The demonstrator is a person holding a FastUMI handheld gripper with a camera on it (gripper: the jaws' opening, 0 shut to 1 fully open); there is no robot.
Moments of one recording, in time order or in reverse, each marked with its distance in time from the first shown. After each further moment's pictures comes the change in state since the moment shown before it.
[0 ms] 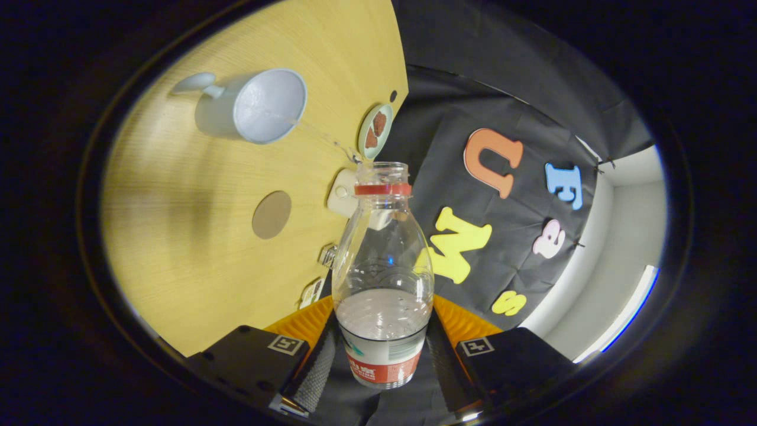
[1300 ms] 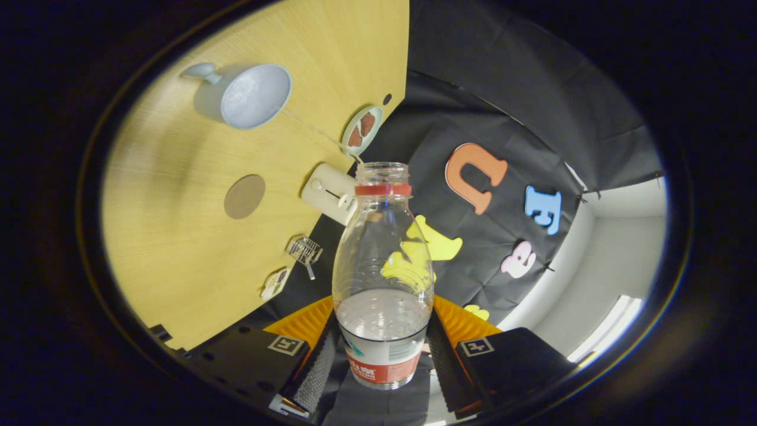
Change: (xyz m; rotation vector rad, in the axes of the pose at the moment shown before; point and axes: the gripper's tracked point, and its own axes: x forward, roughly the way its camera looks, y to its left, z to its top) arm -0.010 -0.051 -0.002 -0.147 -0.003 -0.117
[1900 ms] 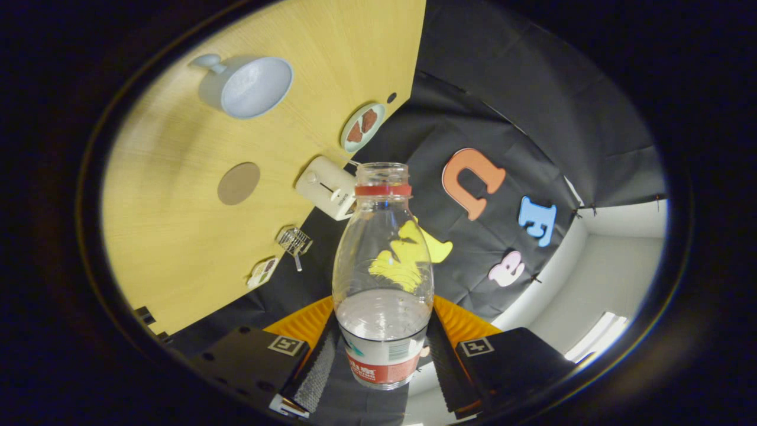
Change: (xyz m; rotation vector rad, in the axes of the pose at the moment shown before) arm -0.002 -0.019 0.002 -0.087 -0.001 -0.030
